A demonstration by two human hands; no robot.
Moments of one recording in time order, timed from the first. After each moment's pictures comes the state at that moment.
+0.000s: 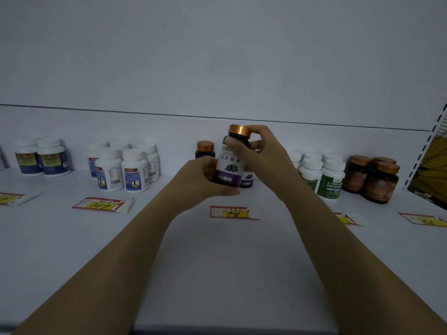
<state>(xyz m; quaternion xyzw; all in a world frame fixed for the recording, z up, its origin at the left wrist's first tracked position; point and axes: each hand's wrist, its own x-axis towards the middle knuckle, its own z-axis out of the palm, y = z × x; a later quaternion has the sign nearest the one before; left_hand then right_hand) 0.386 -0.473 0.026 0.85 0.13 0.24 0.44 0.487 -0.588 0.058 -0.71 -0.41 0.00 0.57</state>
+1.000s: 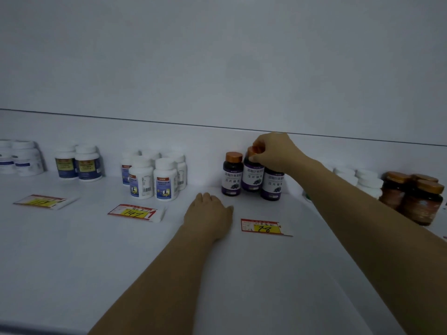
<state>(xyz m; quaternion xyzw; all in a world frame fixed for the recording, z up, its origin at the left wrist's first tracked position) 0.394 -0.440 -0.019 0.94 0.33 0.07 0.11 0.524 -0.525 0.091 -0.86 -0.46 -0.12 0.20</state>
